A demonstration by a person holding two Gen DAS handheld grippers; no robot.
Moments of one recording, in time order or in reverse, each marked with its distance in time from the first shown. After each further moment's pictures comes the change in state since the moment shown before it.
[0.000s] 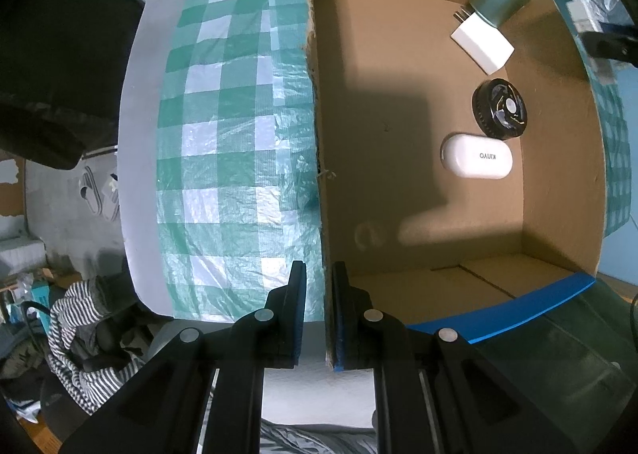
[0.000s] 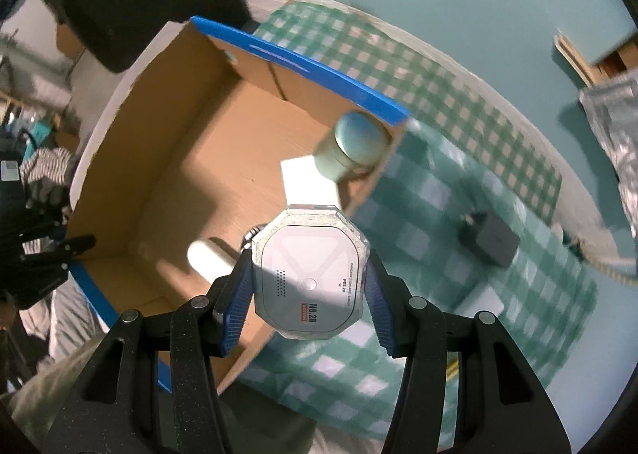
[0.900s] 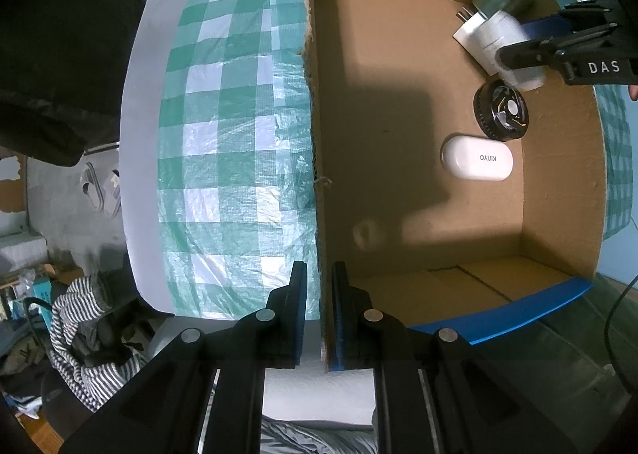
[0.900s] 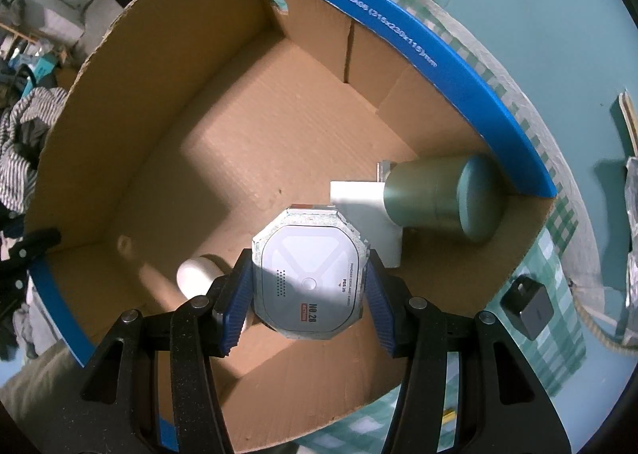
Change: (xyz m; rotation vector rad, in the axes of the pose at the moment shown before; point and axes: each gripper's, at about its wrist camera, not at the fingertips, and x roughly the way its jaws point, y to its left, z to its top) left arm 0.003 0.000 0.002 -0.006 0.018 0.010; right arm 0.074 0.038 0.035 -0.164 0.131 -0.008
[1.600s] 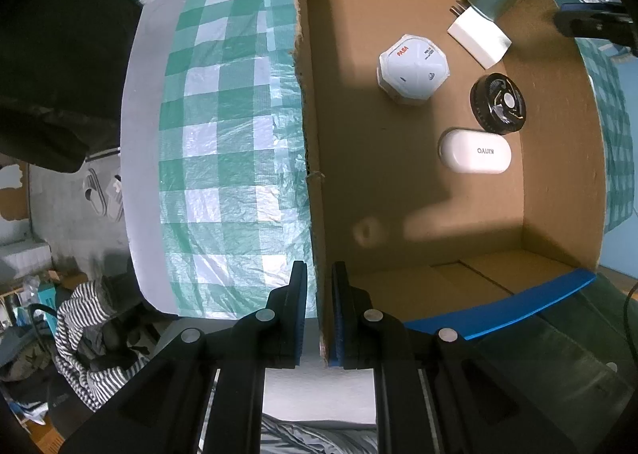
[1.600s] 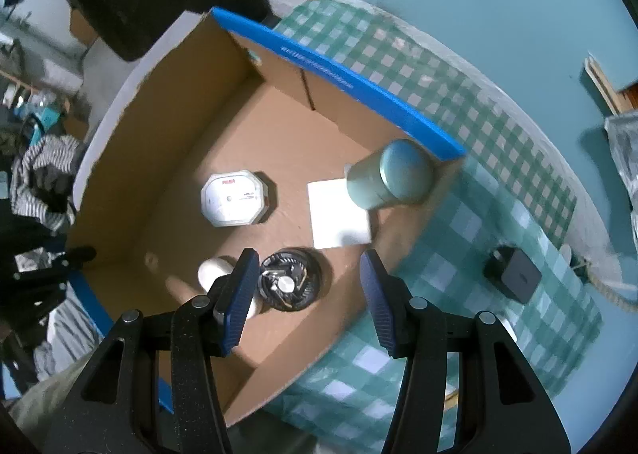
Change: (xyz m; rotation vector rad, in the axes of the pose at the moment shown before) left arm -0.002 -0.005 -0.001 0.025 -0.004 0.011; right arm -0.055 -0.025 -0.031 0.126 -0.127 0.043
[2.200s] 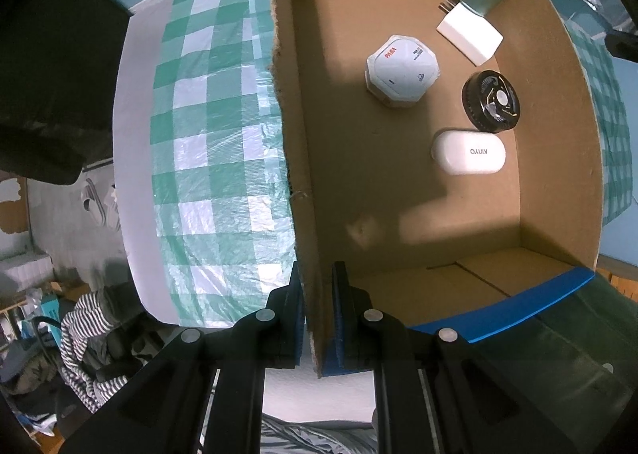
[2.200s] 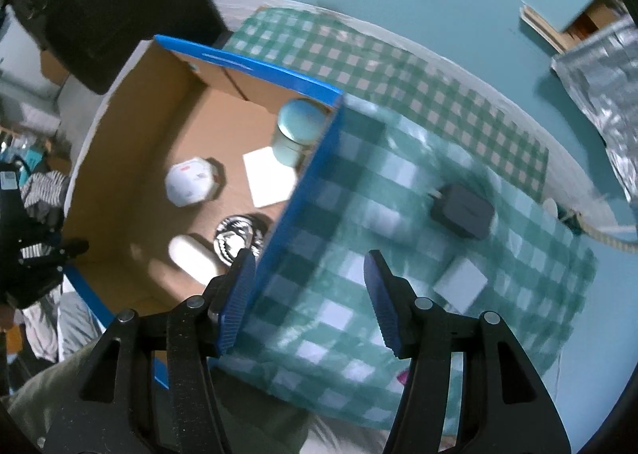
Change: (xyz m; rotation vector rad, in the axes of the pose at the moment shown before) left arm 0.000 -0.007 0.006 0.039 0.004 -0.005; right arm -0.035 -0.051 -0.047 0.162 -0.031 -0.052
